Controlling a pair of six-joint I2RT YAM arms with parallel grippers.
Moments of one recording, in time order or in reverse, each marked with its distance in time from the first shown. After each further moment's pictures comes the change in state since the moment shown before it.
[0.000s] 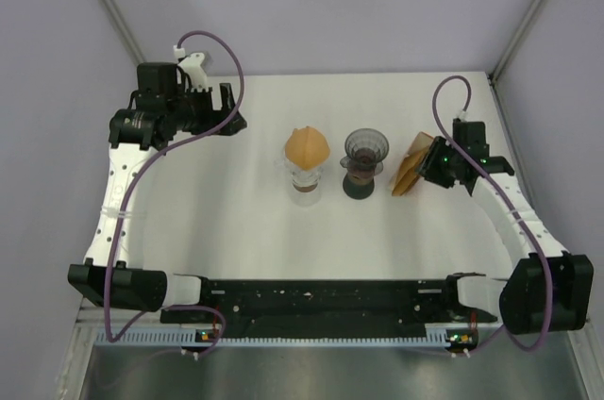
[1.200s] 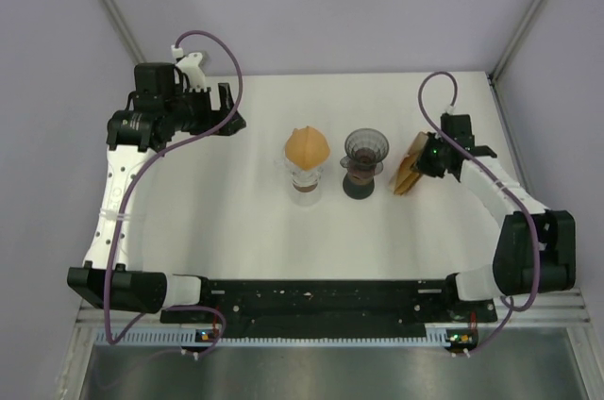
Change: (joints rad) left arm 0.007 -0.011 0.000 0.000 0.011 0.000; right arm 0.021 0.225 -0.008 0.194 -0.009 0.025
